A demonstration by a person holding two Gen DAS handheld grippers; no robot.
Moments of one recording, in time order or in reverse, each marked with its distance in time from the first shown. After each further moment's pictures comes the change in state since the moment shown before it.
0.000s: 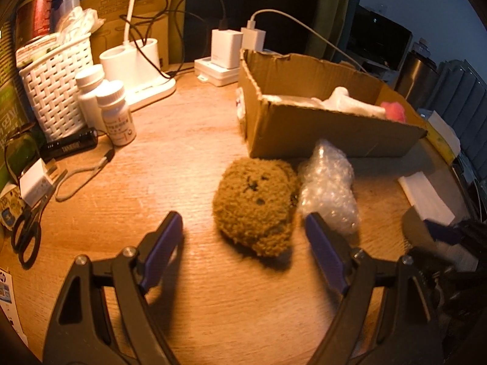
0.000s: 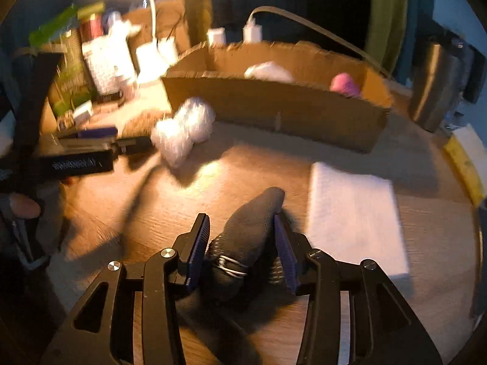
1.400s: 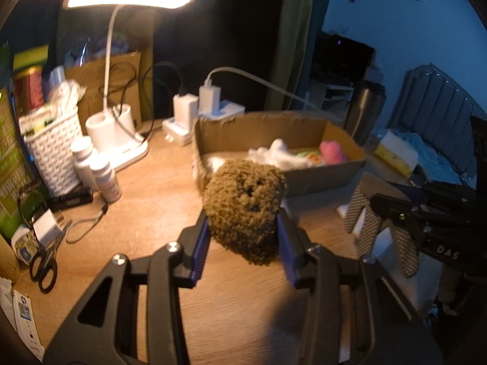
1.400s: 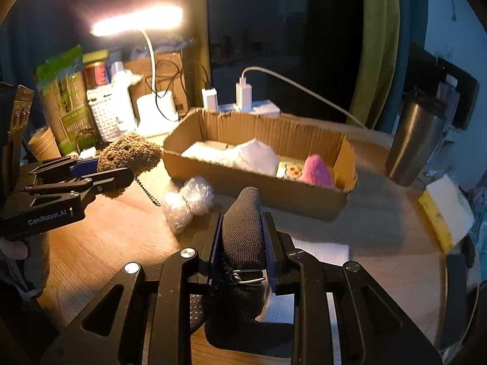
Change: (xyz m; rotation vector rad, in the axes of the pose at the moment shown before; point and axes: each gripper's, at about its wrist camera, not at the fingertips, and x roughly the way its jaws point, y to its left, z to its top) left arm -0.071 -0.037 0.022 0.096 -0.174 -0.113; right arm -0.061 -0.021 0.042 -0.017 -0.206 -0.032
